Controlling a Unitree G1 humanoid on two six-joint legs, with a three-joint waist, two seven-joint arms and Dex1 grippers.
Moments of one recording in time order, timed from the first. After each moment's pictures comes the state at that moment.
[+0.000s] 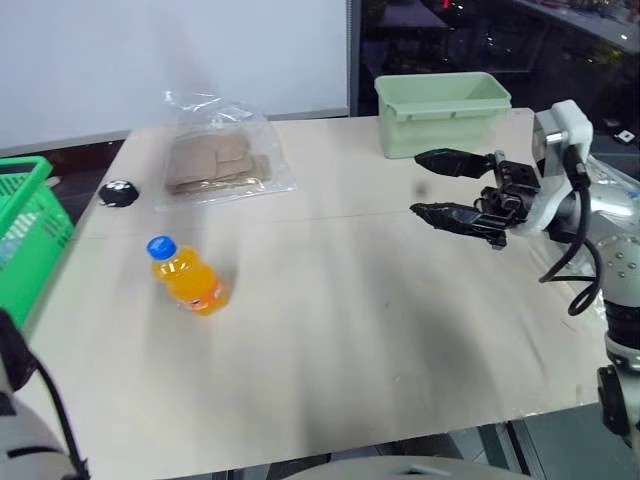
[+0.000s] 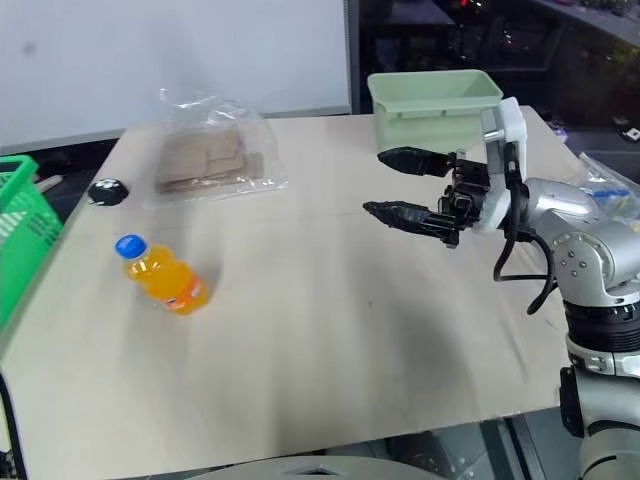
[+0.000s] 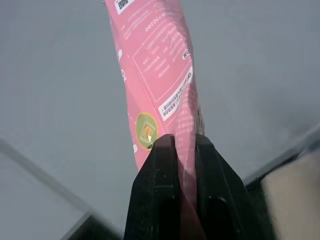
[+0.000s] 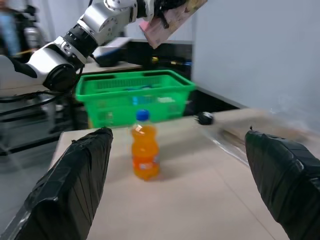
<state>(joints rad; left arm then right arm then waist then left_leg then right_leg) -0.90 1.30 0.14 0.53 0.12 0.26 -0.44 -0.65 -0.62 -0.05 -0.22 0.91 0.64 1.05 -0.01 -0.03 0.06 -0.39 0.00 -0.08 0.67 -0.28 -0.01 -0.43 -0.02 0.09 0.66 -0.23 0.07</state>
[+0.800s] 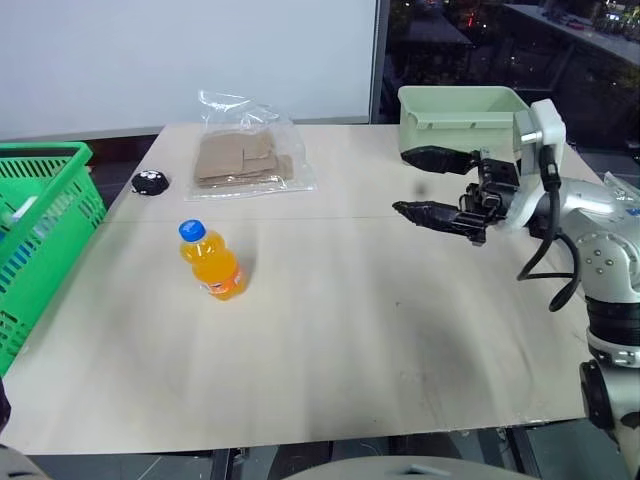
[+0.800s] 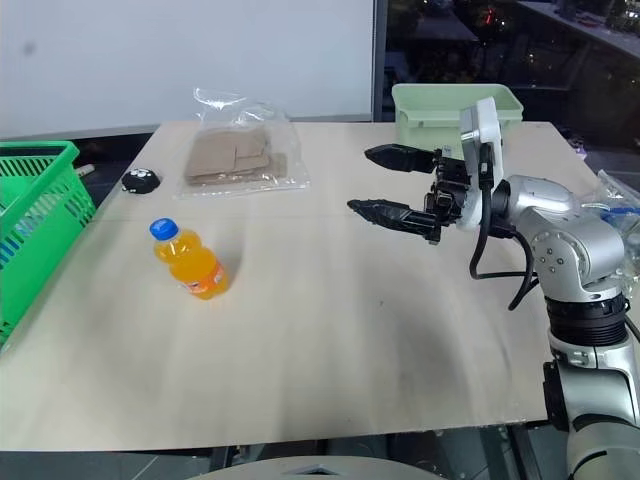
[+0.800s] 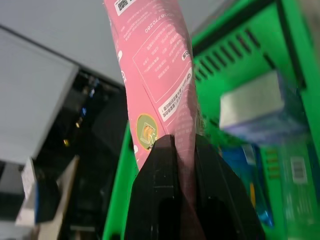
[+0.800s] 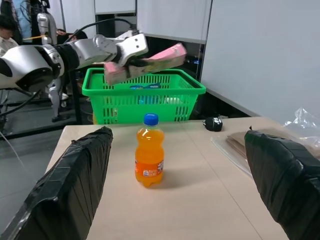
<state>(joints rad) -0.73 1.31 0.11 1.08 0.20 0.06 -0.43 -0.64 -0.59 -0.05 -0.23 0.82 0.63 1.02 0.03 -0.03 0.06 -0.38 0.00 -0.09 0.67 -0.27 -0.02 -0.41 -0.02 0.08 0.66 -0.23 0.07</state>
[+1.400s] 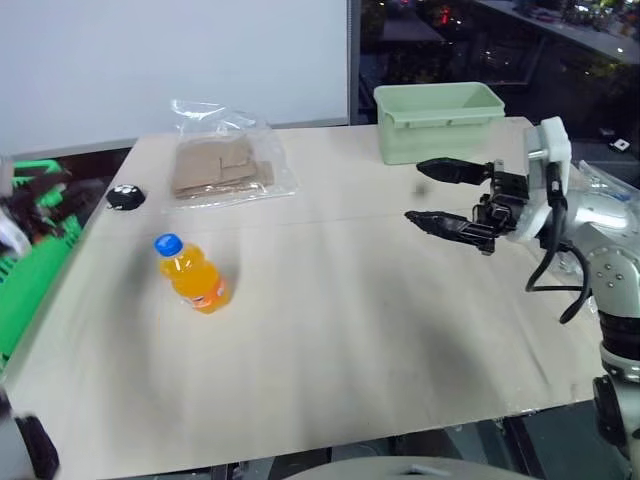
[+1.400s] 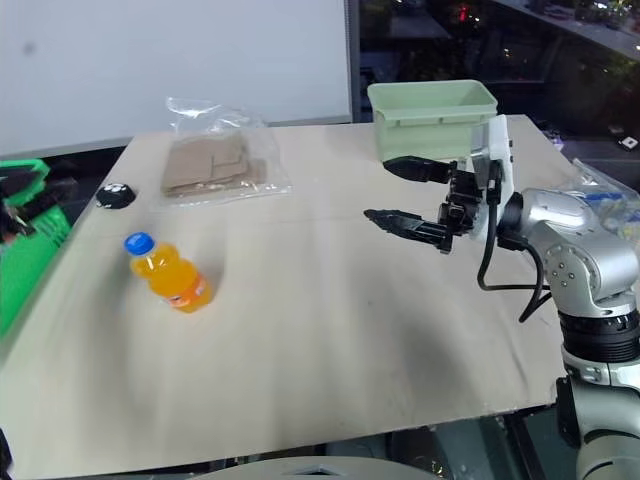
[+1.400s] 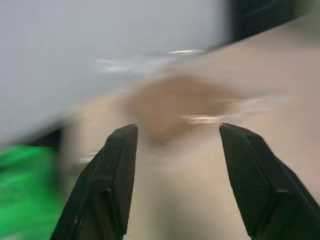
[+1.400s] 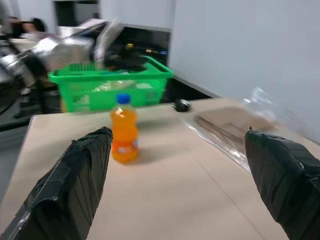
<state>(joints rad) -0.15 0.97 0.70 0.22 -0.57 0.46 -0.96 -0.54 -0.65 -0.09 -0.26 0.79 0.61 1.01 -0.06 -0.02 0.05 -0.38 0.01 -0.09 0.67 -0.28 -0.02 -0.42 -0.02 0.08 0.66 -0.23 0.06</state>
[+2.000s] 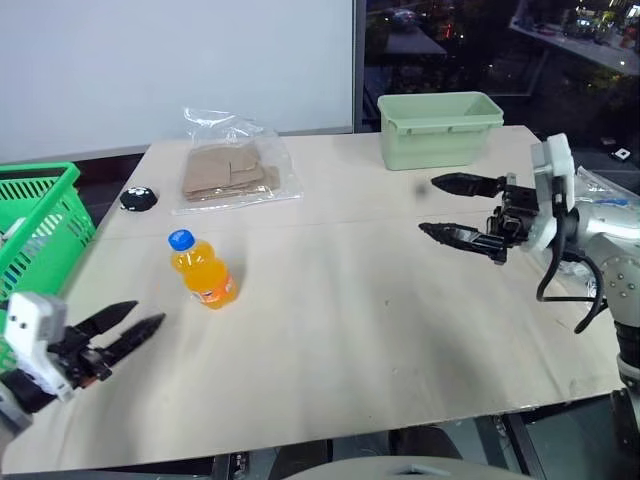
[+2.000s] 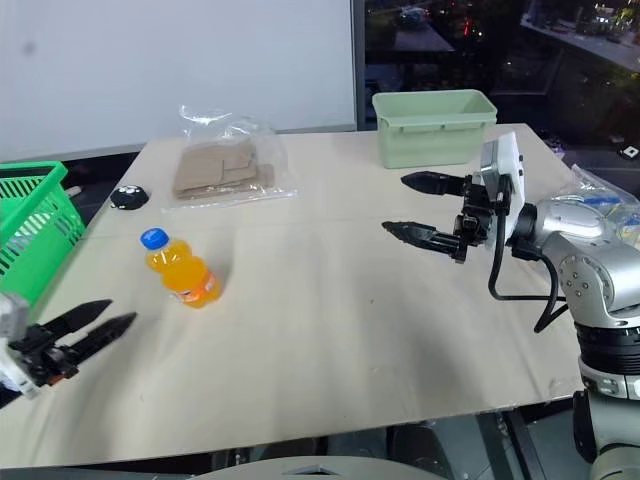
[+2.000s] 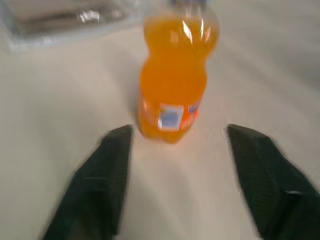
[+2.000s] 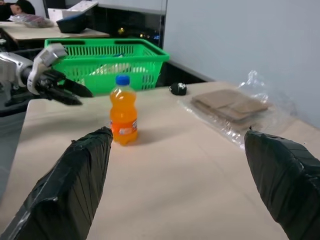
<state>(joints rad) 0.43 0.67 0.74 -0.25 -0.61 0.48 -0.99 -0.49 -0.69 -0.09 -0.26 0.76 0.61 1.04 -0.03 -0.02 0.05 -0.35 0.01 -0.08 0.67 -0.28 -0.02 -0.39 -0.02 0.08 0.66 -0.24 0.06</state>
